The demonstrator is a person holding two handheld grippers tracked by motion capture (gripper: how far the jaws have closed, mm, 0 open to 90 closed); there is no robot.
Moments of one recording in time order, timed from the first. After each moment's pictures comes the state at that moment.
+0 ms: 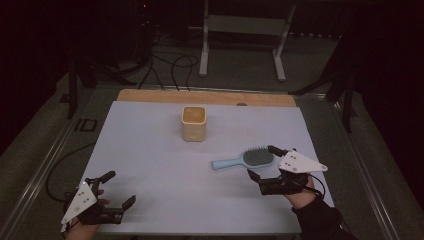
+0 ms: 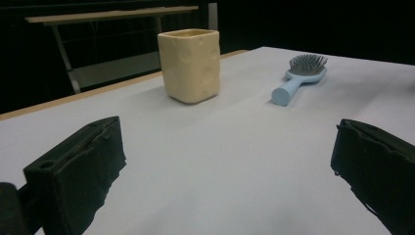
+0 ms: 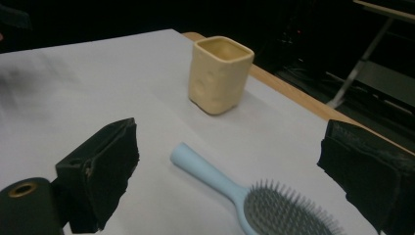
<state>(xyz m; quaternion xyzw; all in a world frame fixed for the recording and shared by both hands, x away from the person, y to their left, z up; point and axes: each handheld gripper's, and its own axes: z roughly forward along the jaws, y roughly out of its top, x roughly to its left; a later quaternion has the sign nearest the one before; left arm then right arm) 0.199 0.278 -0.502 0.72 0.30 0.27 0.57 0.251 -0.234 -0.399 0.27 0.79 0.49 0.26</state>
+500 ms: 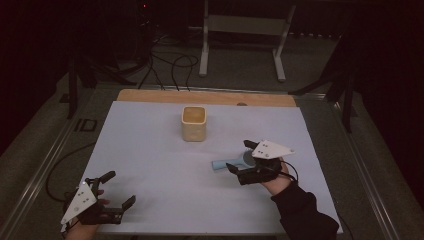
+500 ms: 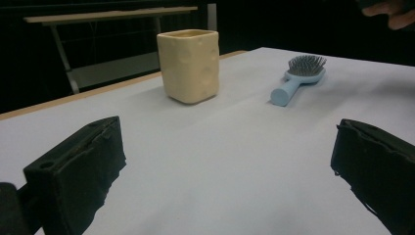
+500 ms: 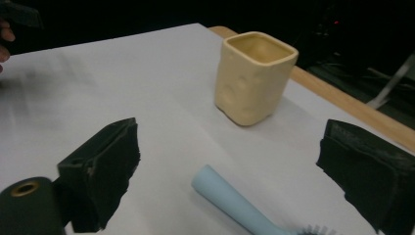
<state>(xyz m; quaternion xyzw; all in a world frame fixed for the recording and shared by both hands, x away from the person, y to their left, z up) 0.199 0.279 -0.502 0.72 0.30 0.27 0.57 0.293 -0.186 -0.421 0.25 0.81 0.49 0.20</state>
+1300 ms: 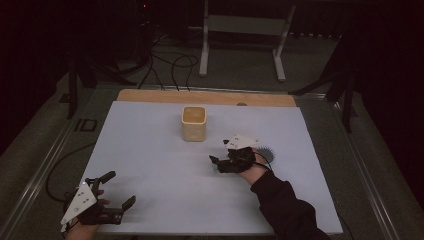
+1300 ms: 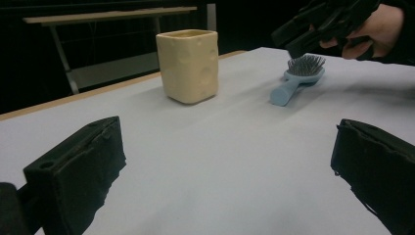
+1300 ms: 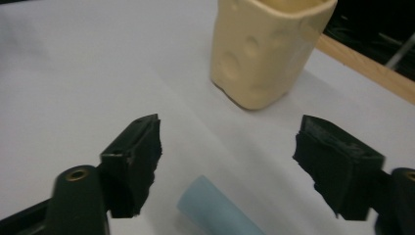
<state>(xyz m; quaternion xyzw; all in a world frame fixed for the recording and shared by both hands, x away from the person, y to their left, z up) 0.199 0.278 -0.502 0.72 0.29 0.27 0.57 0.340 -0.138 -0.467 0.28 0.83 0.43 0.19</state>
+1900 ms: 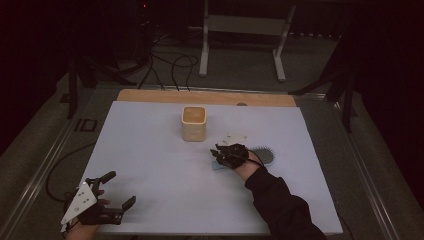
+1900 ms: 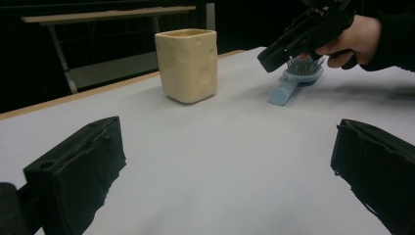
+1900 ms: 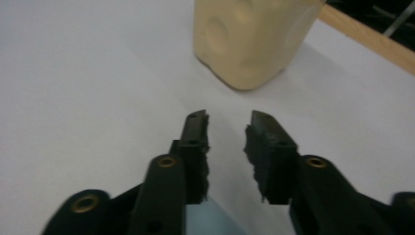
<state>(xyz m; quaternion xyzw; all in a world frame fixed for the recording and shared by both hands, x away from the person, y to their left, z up) 0.199 0.278 -0.502 0.72 0.29 0.26 0.57 0.360 -0.124 -0.487 0.30 0.85 0.38 0.20</state>
